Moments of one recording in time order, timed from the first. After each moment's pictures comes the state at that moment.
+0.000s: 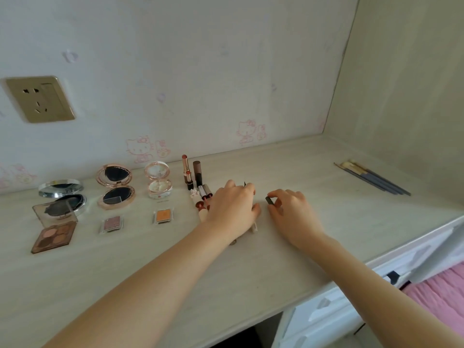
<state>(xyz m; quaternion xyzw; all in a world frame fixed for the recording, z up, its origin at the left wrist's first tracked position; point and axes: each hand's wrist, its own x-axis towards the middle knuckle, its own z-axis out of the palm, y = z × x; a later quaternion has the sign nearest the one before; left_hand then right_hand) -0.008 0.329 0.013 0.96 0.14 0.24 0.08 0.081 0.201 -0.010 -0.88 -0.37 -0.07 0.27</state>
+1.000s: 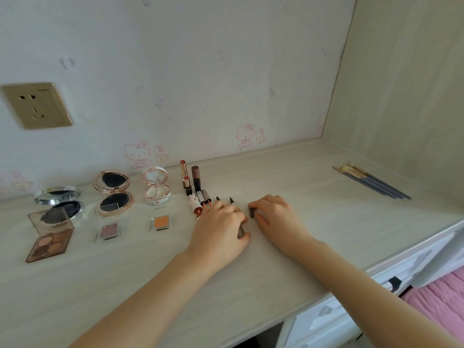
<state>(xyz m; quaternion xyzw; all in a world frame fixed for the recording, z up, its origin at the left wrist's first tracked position) -0.049 0.331 0.003 0.97 0.13 0.18 0.07 0.072 0.217 -0.007 -0.83 -0.48 -0.05 0.27</state>
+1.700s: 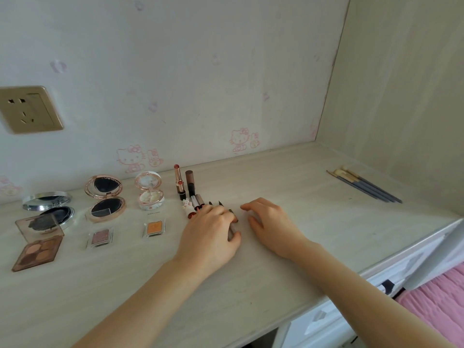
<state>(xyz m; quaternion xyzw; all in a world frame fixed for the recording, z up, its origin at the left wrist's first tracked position) -0.052 0.335 0.005 0.96 0.16 0.22 0.09 0.075 0.218 -0.003 -0.81 -0.50 -0.03 0.30</state>
